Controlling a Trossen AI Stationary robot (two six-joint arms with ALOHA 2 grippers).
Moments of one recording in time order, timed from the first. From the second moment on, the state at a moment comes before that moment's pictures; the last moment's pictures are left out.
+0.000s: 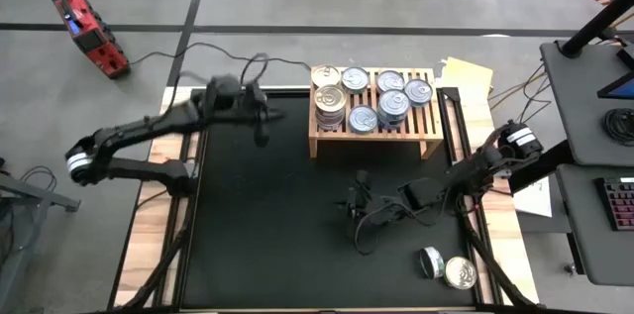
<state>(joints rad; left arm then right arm) 0.53 1.10 0.83 -0.13 0.26 0.01 0.38 1.62 0.88 0.21 0.48 0.36</state>
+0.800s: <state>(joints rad) -0.06 1.02 0.53 0.33 -0.20 -0.05 0.61 1.57 1.23 -0.99 -0.11 1.53</state>
